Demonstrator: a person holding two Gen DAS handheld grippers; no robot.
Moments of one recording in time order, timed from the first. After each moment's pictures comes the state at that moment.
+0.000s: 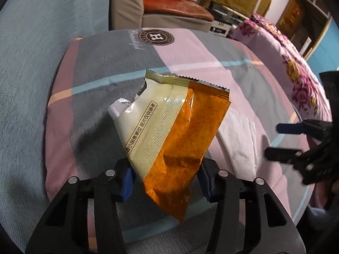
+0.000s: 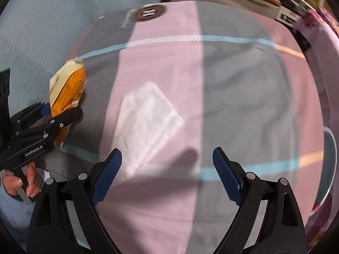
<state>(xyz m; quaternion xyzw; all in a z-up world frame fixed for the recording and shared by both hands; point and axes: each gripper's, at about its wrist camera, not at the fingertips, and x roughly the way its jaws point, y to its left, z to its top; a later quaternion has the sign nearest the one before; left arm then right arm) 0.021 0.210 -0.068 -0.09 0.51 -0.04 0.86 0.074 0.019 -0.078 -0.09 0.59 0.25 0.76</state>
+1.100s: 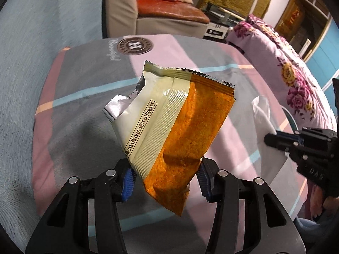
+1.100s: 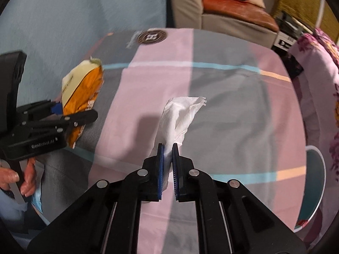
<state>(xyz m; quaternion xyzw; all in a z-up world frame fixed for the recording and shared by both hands) 0.030 0.159 -0.046 -0.08 0.50 -0.04 0.86 0.063 -0.025 -0.043 -0.09 0.51 0.25 0.82</state>
